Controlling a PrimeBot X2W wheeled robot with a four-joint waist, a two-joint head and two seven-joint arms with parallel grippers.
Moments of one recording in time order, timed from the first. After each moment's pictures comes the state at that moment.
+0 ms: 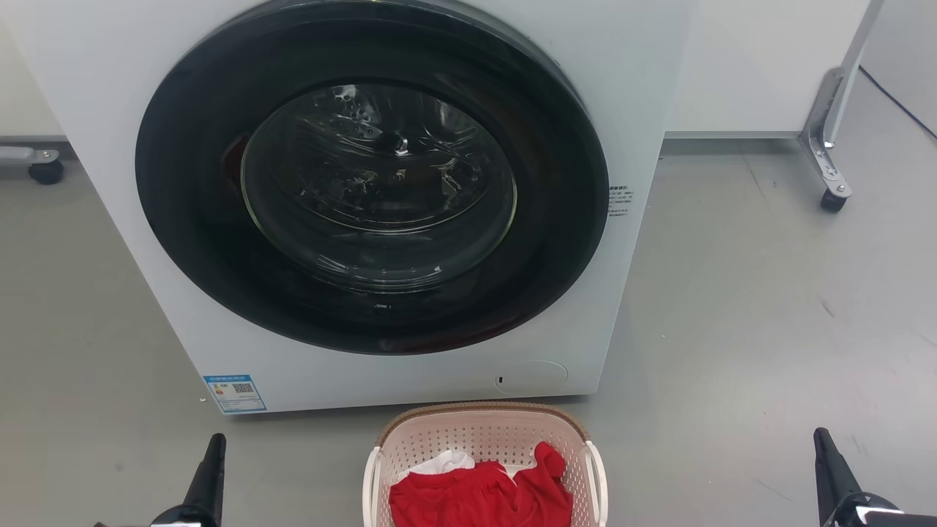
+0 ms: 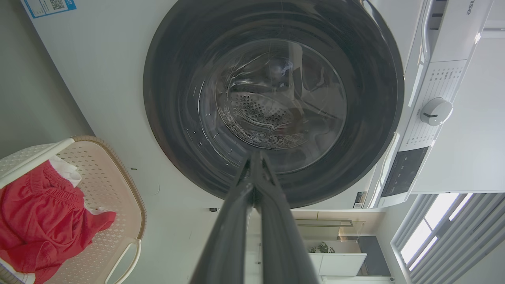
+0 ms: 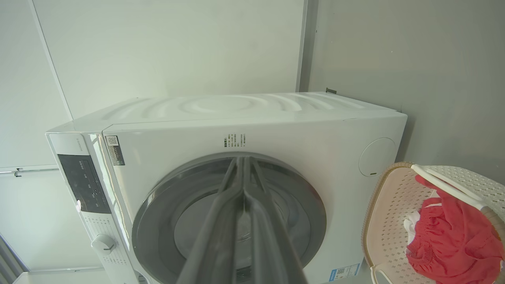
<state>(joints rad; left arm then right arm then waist) -0.08 0.04 0.09 0.30 -1.60 -0.12 0.11 -0.09 -0.04 -0.13 0.30 1.60 0.12 0.11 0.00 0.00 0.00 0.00</state>
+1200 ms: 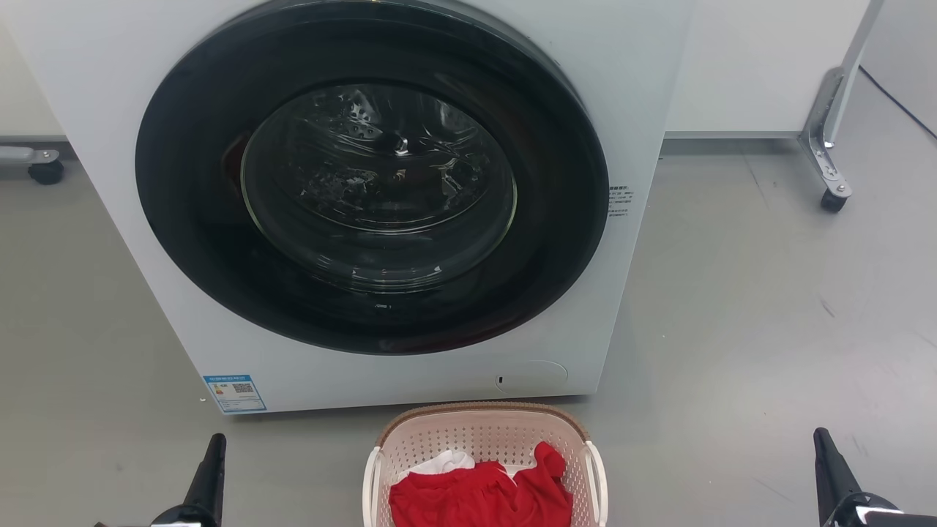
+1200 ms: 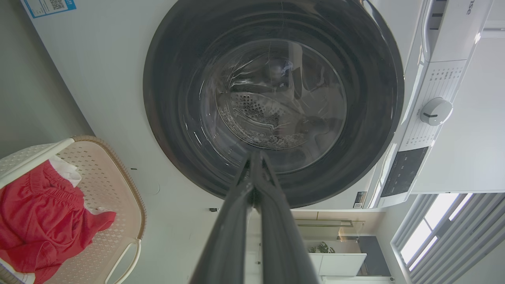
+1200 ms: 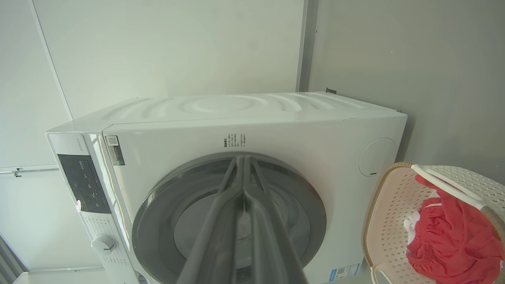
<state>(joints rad) -0.08 0.04 0.09 0.30 -1.60 -0.12 0.11 -0.09 -0.04 -0.13 0.30 1.60 0.12 0.11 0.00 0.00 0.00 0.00</state>
